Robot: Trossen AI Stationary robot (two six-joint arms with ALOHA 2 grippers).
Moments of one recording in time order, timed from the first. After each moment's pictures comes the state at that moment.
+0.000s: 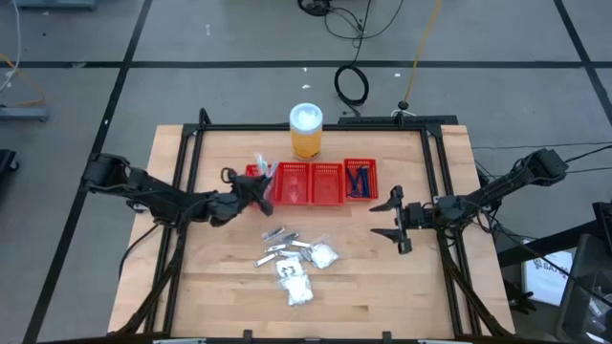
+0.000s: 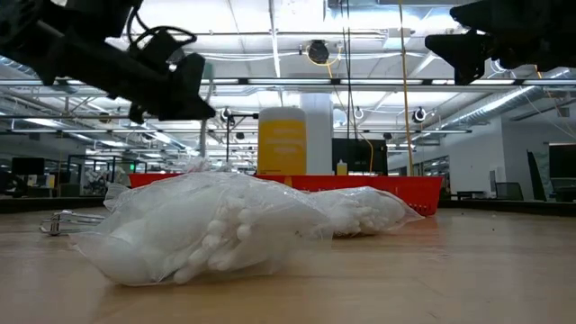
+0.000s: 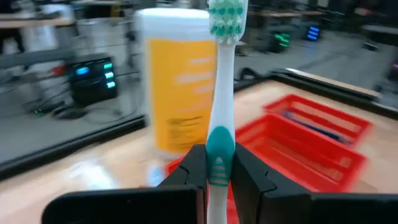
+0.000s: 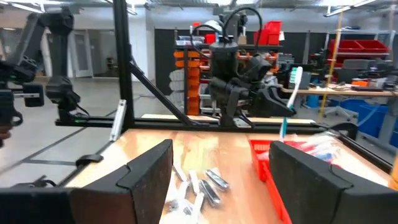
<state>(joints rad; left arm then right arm) -0.15 1.33 0.36 0.73 -0.92 -0.28 0.39 0.82 0.10 0.84 0.32 -0.04</state>
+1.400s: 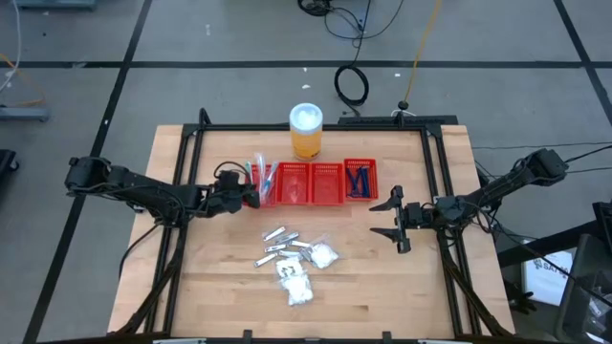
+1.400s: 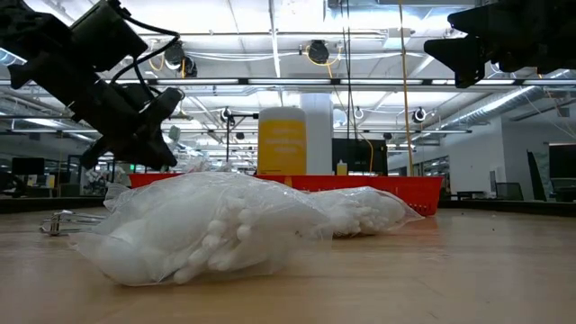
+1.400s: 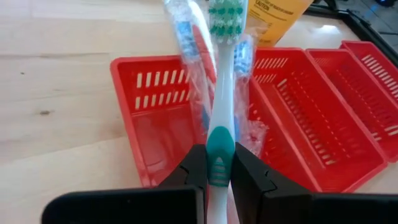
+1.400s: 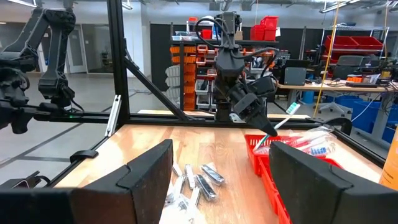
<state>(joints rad) -0.04 1.14 0.34 0.03 -0.66 -1.07 0.39 0.82 0.10 0.83 0.34 -0.04</state>
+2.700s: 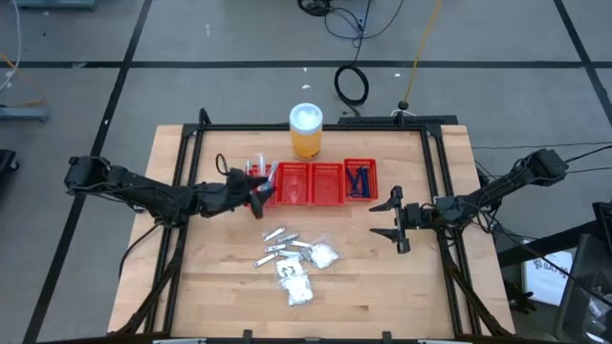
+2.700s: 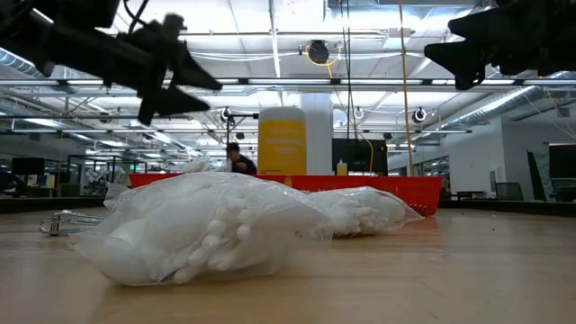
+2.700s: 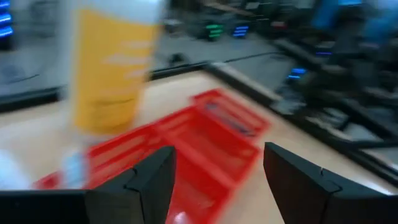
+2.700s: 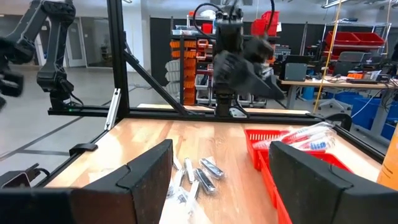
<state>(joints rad) -0.09 1.12 0.34 0.61 -0.52 -0.47 0.39 0.82 0.10 0.80 0.34 -0.04</state>
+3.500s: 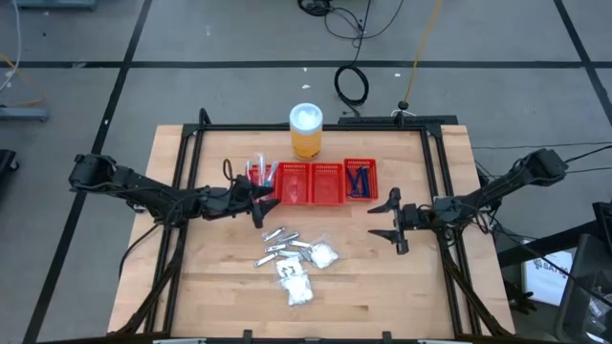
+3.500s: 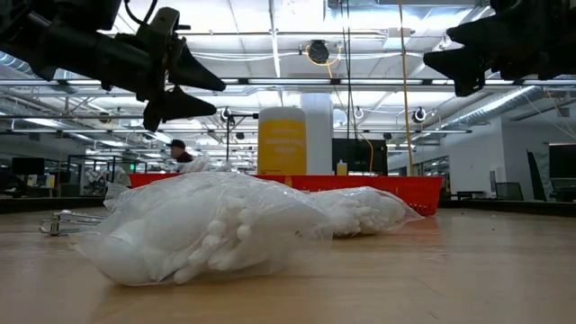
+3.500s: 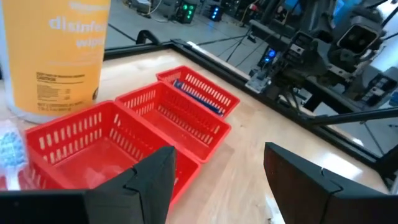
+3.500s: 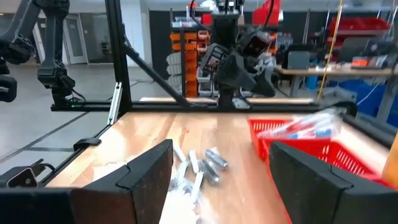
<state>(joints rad) -0.12 1.19 0.34 0.65 -0.42 -0.51 0.39 0.85 0.10 0.80 0.34 0.01</state>
